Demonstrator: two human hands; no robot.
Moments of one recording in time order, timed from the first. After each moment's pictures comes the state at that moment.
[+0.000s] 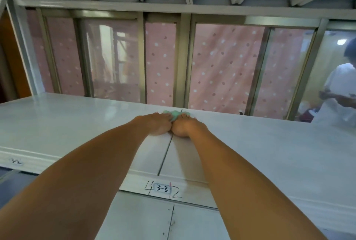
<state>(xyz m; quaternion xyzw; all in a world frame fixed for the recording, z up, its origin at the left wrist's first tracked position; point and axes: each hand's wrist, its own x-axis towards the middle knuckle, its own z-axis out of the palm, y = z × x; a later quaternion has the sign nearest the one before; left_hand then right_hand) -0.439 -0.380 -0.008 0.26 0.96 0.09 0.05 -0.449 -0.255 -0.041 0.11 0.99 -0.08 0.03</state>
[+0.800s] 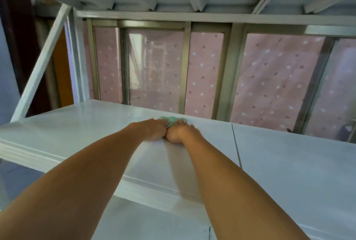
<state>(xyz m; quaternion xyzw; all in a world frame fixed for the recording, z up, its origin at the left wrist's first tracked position) -0.555 -0.551 -0.021 0.22 0.97 0.12 0.05 -0.535 -0.431 -0.031 0.08 0.99 -0.08 0.05</state>
